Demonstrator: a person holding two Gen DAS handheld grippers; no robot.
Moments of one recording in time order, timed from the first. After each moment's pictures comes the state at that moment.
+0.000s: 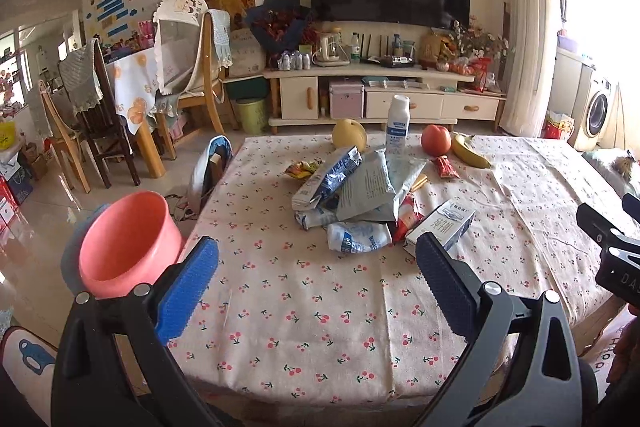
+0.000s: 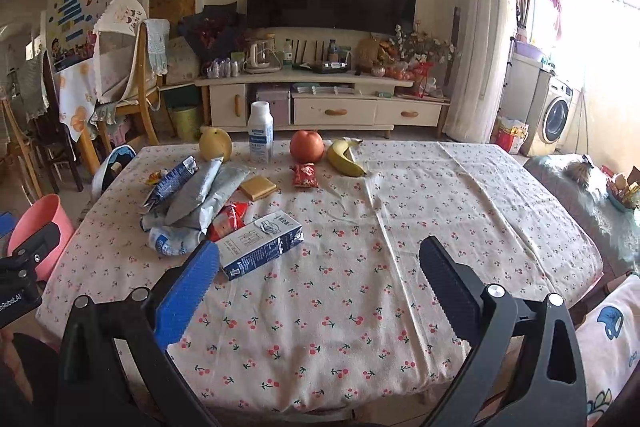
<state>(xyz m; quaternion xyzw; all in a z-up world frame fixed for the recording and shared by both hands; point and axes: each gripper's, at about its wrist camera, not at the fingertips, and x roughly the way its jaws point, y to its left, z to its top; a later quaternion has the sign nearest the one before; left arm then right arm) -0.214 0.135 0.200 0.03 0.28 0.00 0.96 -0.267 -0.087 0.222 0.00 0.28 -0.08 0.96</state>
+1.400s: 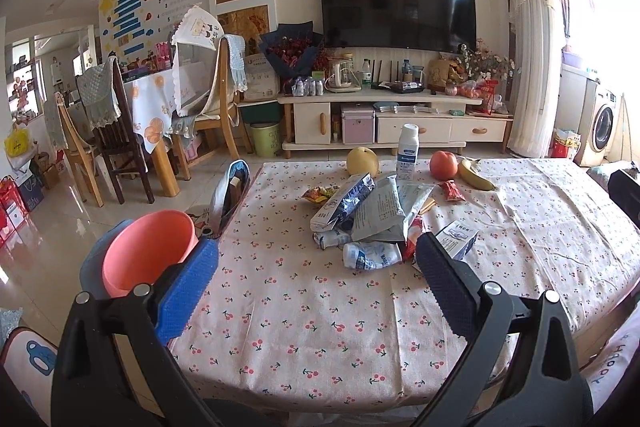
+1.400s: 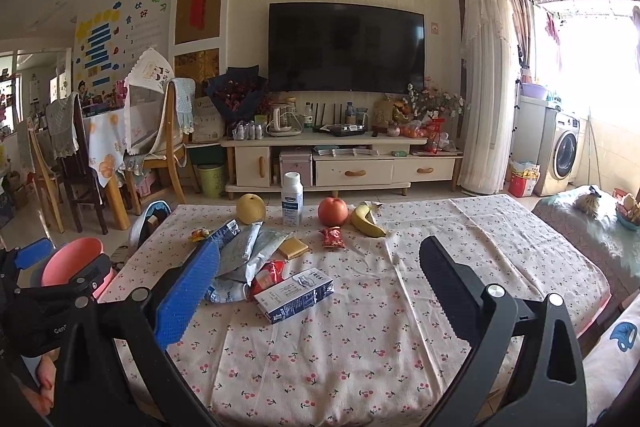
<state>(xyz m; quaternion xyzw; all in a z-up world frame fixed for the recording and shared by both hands) -0.234 0.144 0.214 0.03 0.24 0.02 0.97 -0.308 -0.066 0.258 0.01 0.19 -0.05 0.98</state>
